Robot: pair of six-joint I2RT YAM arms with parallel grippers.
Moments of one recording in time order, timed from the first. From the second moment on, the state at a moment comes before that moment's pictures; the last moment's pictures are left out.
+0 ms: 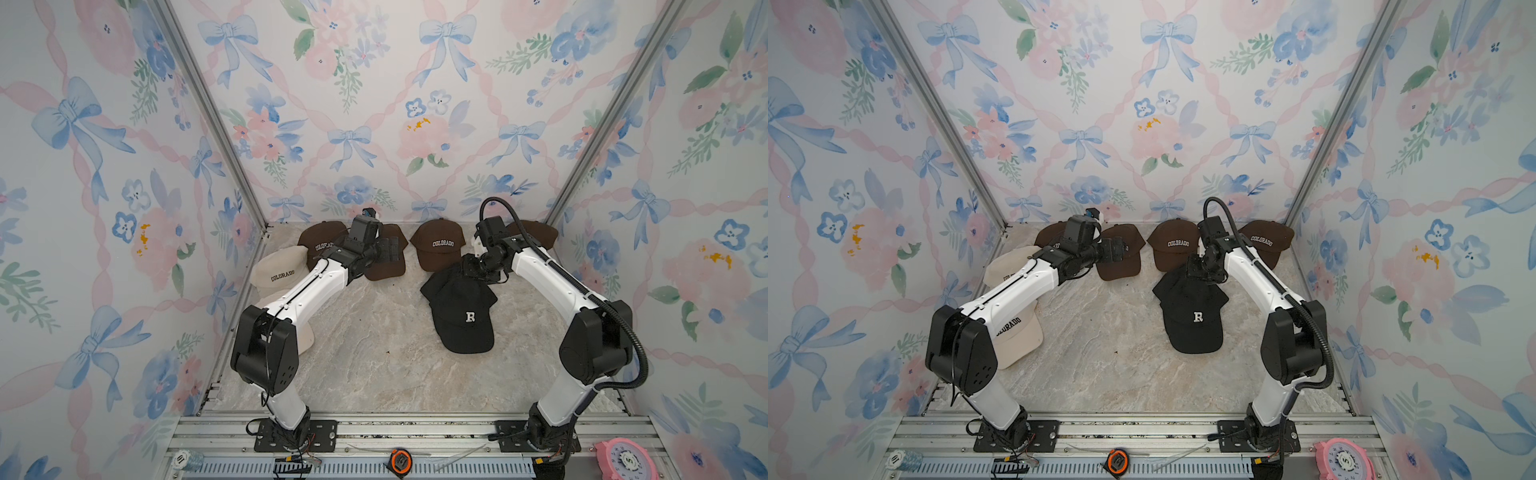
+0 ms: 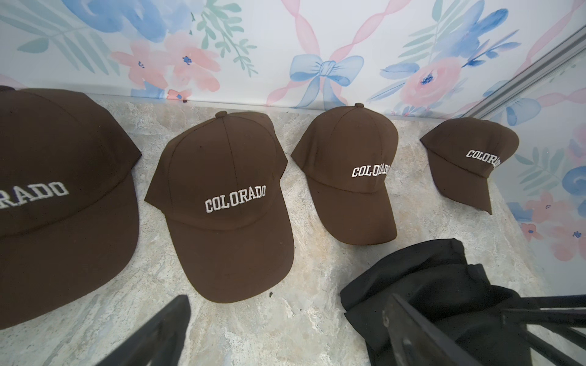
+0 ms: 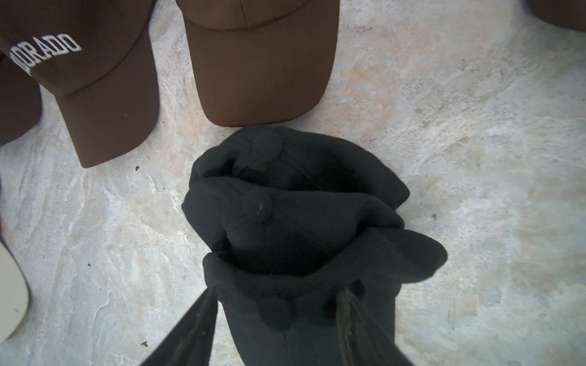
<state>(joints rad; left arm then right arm) -0.45 1.70 1.44 -0.35 -0.04 -0.38 0.31 1.77 1.56 -0.94 -0.08 0.38</state>
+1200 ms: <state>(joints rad) -0.42 1.70 1.47 -0.39 0.01 -0.32 0.36 1.82 1.83 -1.06 -0.01 0.37</state>
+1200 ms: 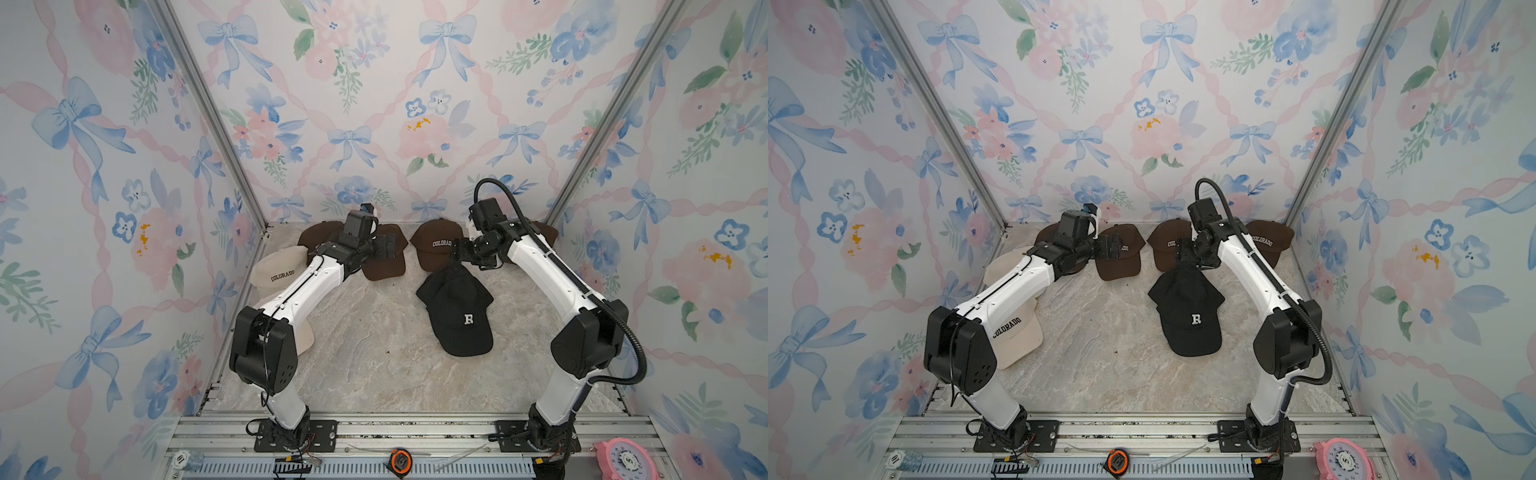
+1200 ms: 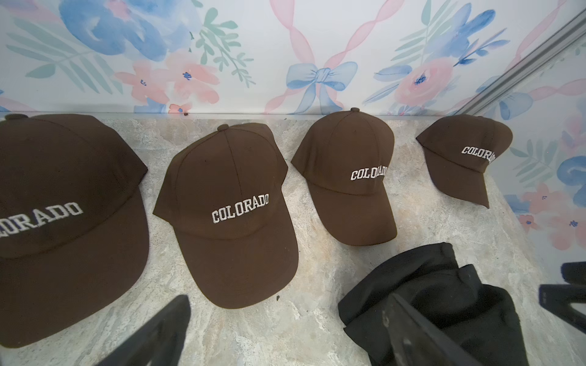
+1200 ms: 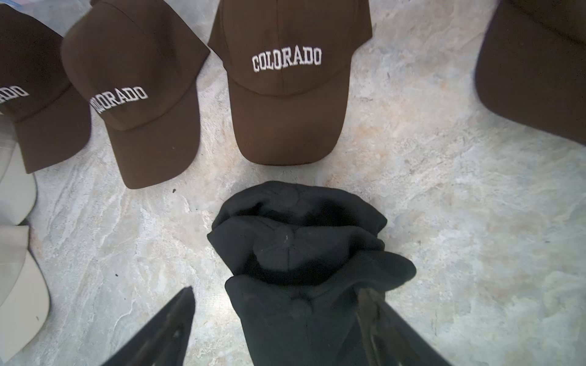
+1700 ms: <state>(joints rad) -0.45 1.84 1.68 -0.48 0.03 -0.36 0.25 1.89 2.05 -1.09 -0.06 0.32</state>
